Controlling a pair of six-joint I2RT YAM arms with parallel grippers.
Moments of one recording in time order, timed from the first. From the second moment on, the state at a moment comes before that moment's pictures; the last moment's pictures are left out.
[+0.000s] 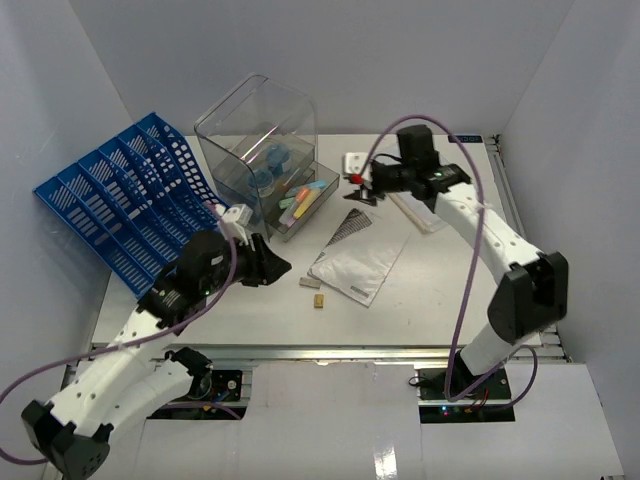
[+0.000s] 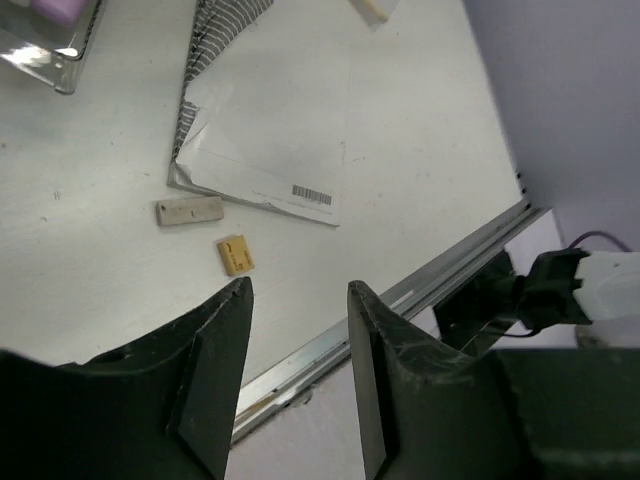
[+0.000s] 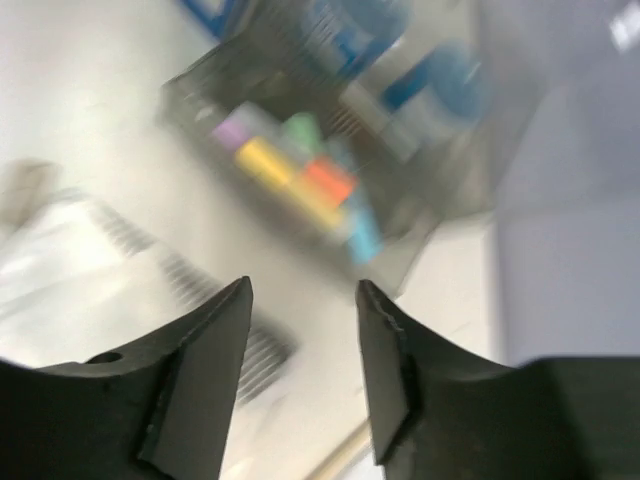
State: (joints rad) left arm -0.60 0.68 0.75 -0.43 0.16 -0.63; right arm 0.53 1.69 1.54 -0.47 -0.70 -1.09
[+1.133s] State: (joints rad) left arm -0.69 2.11 1.74 -0.52 -0.48 0.12; right arm 0.19 1.20 0.78 -0.44 -1.07 -0.65
